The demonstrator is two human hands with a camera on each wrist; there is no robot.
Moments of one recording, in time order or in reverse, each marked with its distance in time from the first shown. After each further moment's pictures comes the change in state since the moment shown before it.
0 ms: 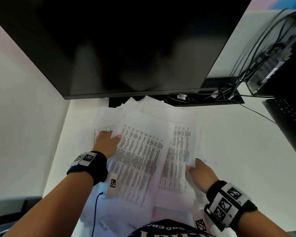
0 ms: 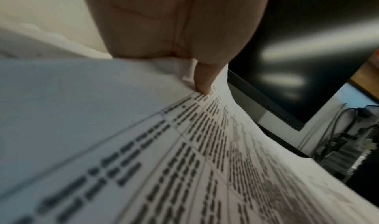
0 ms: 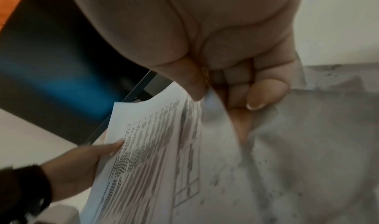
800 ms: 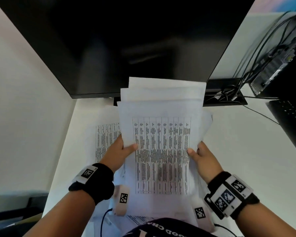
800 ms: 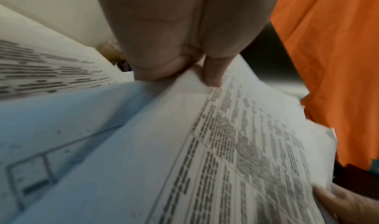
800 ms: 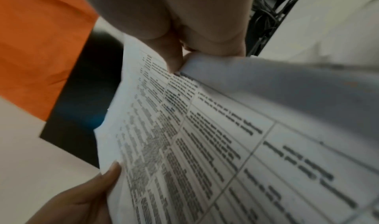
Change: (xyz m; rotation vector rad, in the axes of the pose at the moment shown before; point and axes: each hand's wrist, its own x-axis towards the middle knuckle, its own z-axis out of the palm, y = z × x) left_hand -0.068 0.015 0.010 -0.513 -0.160 0.219; right_hand -0.007 -0.016 -0.012 0.410 0.099 -0.301
